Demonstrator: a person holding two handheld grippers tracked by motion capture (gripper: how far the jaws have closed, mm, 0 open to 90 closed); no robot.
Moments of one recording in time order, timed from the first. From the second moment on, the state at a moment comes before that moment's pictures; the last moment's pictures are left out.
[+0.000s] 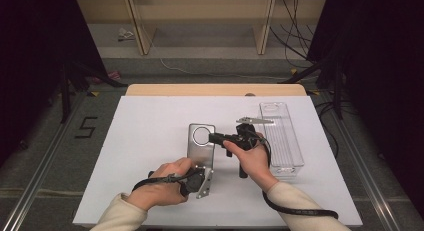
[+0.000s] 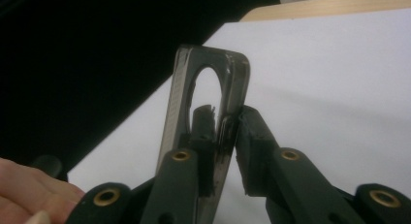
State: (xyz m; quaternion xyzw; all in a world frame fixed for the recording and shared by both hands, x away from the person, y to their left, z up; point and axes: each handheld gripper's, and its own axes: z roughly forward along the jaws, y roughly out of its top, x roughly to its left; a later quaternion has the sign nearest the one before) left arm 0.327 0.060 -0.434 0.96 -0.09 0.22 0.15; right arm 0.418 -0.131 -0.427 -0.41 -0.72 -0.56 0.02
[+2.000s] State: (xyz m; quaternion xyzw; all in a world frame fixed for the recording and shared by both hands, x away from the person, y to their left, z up) left arm 0.365 0.147 -0.422 0.85 0.23 0.21 0.43; right arm 0.422 -0.163 -0.390 -0.34 -0.73 -0.58 -0.09
